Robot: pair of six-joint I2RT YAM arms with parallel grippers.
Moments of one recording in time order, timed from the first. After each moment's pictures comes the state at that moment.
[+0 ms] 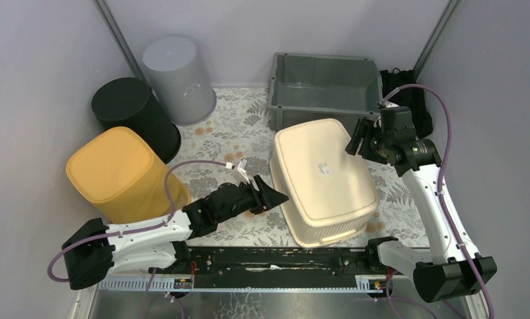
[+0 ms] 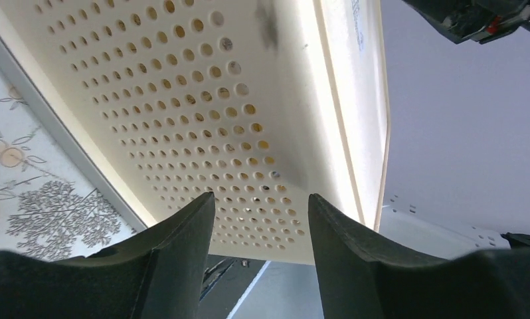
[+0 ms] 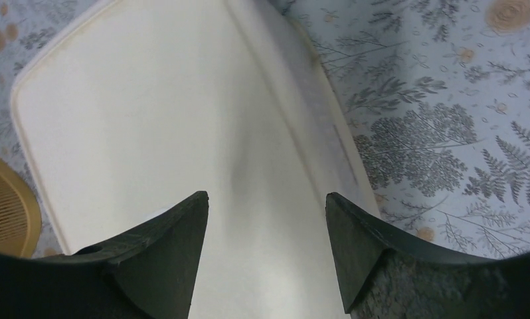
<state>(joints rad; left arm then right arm) -1.04 1.05 0.41 0.36 -0.05 -1.20 0.19 1.11 1.24 -0.93 -0.03 0.41</state>
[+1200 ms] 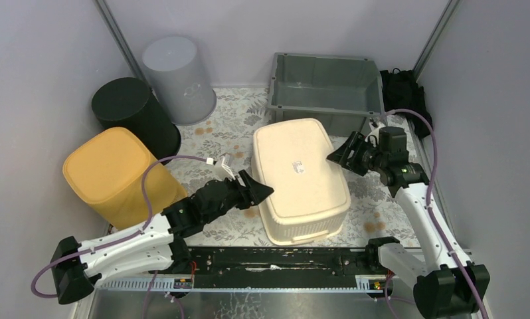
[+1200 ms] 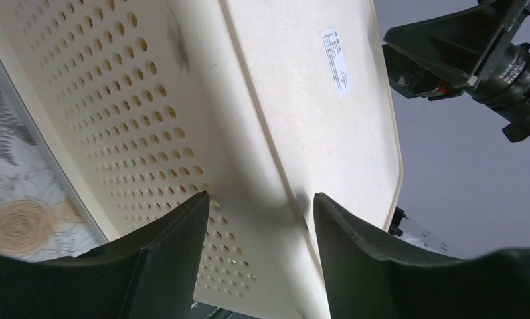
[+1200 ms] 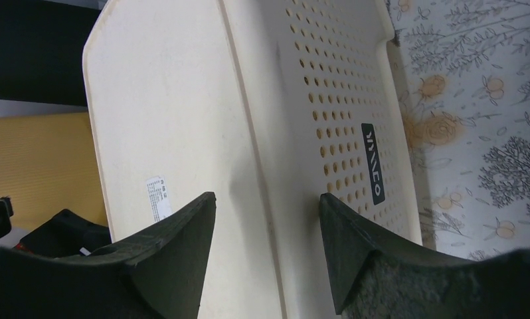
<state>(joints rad) -1.03 0.83 0.50 0.00 -0.20 -1.09 0.10 0.97 0.85 -0.57 -0.45 0.62</state>
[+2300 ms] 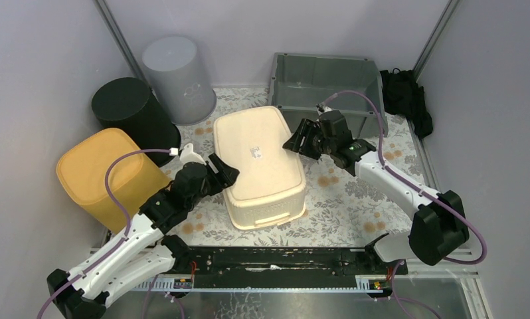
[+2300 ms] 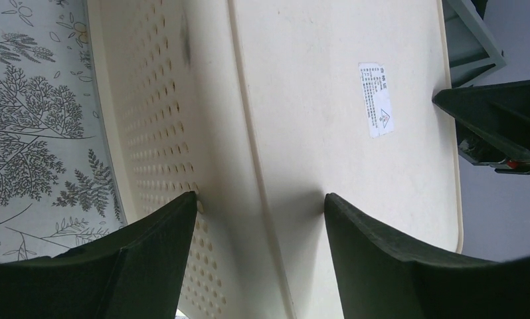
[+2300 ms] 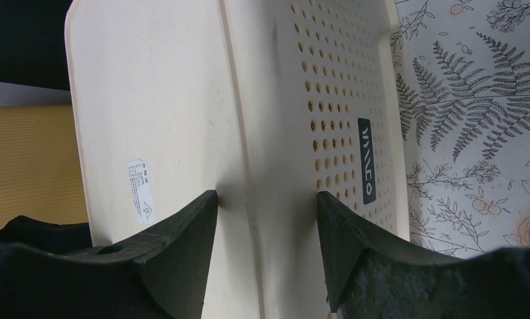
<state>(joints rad) -0.70 0.73 0.65 -0.44 -0.26 -0.94 0.54 1.39 1.04 -0.25 -0.19 0.79</state>
